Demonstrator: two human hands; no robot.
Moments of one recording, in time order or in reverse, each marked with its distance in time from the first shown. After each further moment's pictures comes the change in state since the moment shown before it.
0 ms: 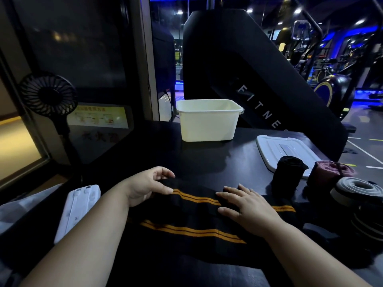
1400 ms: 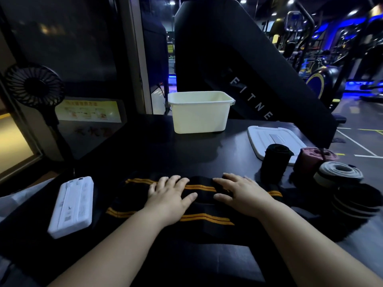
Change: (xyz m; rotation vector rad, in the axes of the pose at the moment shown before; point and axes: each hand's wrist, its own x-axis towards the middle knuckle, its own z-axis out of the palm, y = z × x) left_hand -0.012 -0.023 0.101 1.108 0.258 0.018; right_hand -0.008 0.001 -0.013 -0.024 -0.021 0.040
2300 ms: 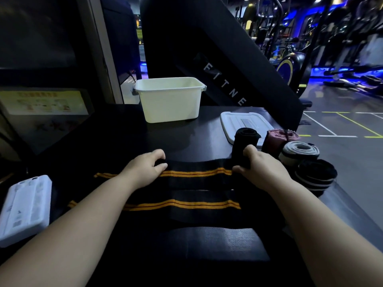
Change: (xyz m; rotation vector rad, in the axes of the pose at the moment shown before) left_hand 0.049 0.009 -0.028 -0.229 0.067 0.167; right_hand -0.050 0.066 -0.037 0.010 0.311 0.385
